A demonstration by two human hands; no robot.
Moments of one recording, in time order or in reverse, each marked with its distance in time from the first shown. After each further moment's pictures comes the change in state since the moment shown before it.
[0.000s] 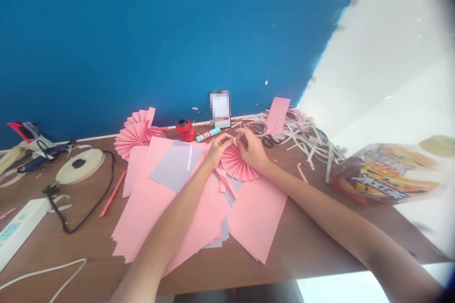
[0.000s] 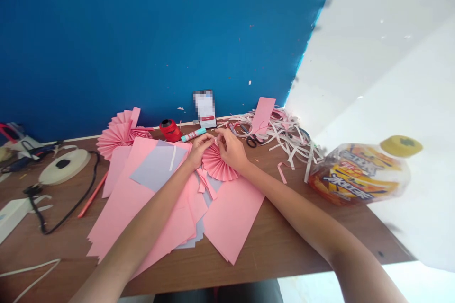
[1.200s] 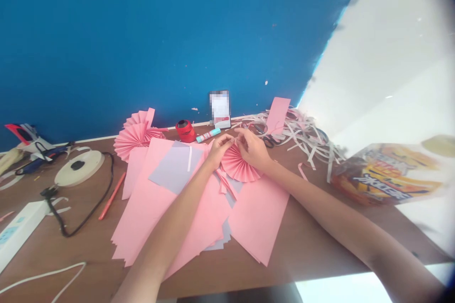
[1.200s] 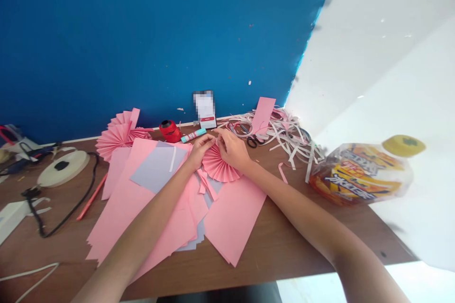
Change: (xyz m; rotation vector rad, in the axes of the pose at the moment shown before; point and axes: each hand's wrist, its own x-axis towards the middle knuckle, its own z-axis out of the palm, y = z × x) left_hand 0.004 -0.005 0.000 -0.014 -0.008 0.012; right_hand 0.003 -0.002 -0.007 -0.159 -0.035 -0.070
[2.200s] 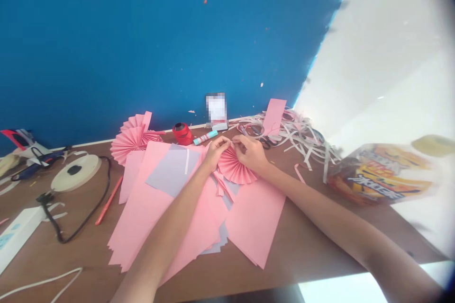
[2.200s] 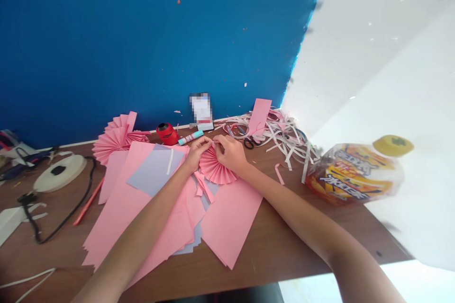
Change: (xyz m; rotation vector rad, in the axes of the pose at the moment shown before) left_hand -0.001 0.001 -0.002 0.007 -0.019 -0.001; right_hand -0.003 -0.003 -0.001 -0.041 0.056 0.002
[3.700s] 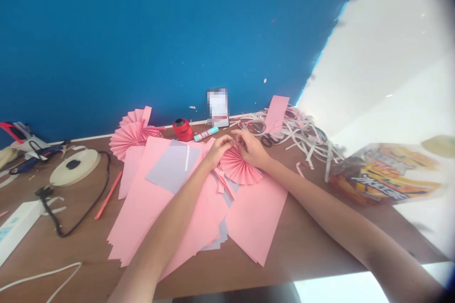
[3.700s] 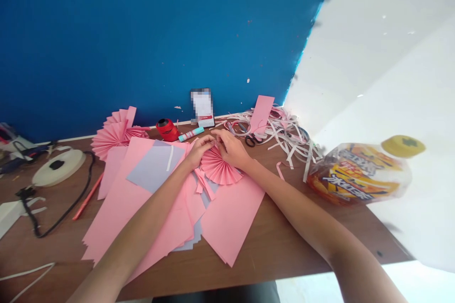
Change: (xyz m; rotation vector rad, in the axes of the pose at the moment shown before) left_hand 0.001 -0.001 0.002 0.036 -0.078 -0.089; right_hand 0.001 0.019 0.001 0.194 -0.158 -0.080
